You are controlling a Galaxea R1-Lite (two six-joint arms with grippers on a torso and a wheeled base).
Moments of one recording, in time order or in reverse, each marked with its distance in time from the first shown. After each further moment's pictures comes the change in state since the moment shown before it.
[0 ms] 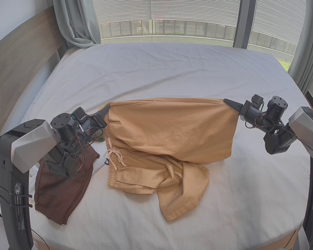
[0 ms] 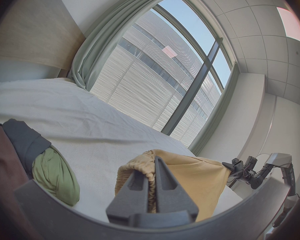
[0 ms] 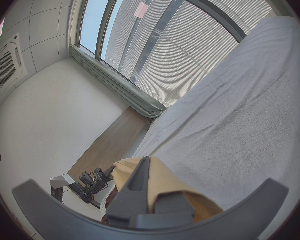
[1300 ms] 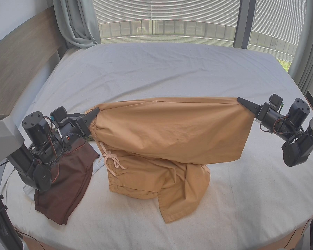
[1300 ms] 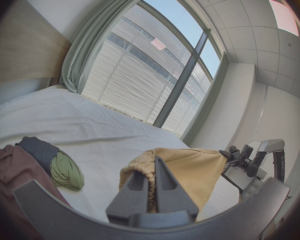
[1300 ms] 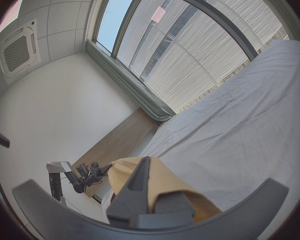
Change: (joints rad) left arm 0.009 -0.371 0.453 -0.001 -0.120 0.119; right arm 0.000 -0.293 0.439 -0.224 0.008 -0.030
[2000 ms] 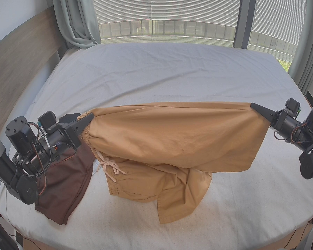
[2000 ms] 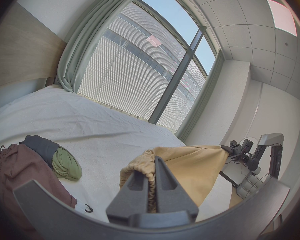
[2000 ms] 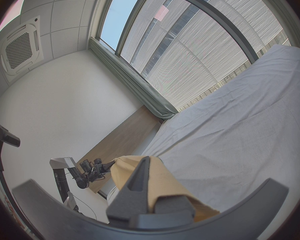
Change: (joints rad) left arm -0.014 -0.197 0.208 0.000 -0.041 0.032; right arm -0.013 -0.240 0.276 -0.016 0.015 -0.065
